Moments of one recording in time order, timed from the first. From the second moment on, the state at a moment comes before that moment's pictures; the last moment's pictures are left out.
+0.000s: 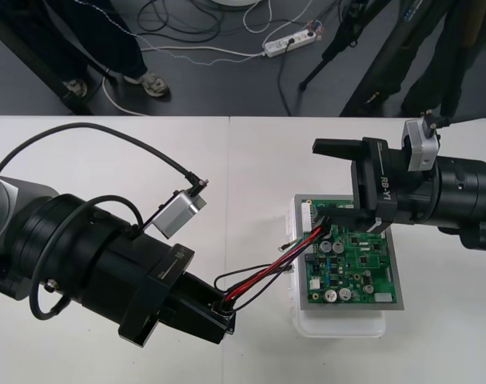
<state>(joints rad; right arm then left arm) -0.27 -0.29 -0.21 -1.67 1.23 -1.57 -0.20 -0.18 0.57 -0.18 -2.13 -1.21 -1.55 1.29</state>
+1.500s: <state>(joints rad) -0.26 -0.51 -0.22 -1.64 0.96 -1.57 -0.20 -0.18 0.53 -0.27 -2.13 -1.16 -1.55 1.29</state>
